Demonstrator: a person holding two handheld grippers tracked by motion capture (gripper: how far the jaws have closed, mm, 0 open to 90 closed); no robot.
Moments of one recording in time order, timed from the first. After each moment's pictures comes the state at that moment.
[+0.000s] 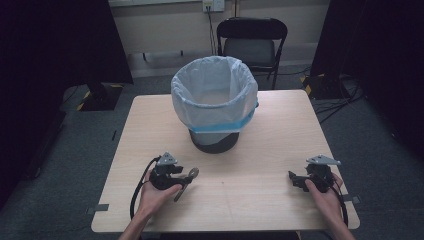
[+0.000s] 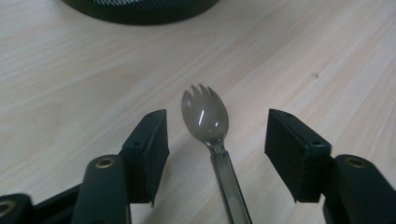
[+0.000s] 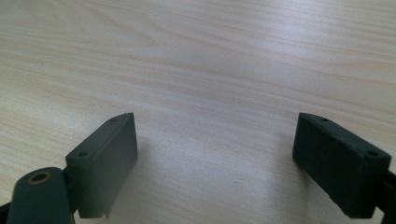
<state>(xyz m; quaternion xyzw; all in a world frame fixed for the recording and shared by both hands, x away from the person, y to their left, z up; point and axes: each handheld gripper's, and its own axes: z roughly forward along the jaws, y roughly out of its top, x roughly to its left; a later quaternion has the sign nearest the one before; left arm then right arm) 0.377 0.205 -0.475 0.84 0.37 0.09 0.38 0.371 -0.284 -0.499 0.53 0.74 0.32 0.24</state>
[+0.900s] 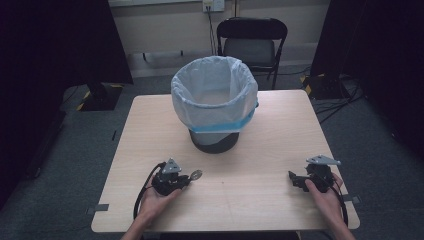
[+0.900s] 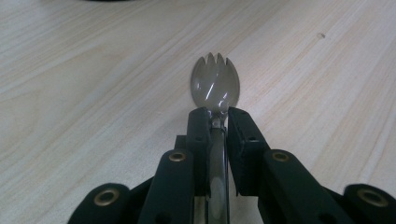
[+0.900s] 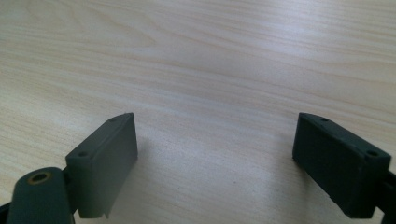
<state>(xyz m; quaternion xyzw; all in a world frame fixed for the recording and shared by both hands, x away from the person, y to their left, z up) 0.369 0.201 -0.487 0.86 0.34 0.11 0.36 0.371 -0.284 -0.499 0.53 0.74 0.32 0.24</state>
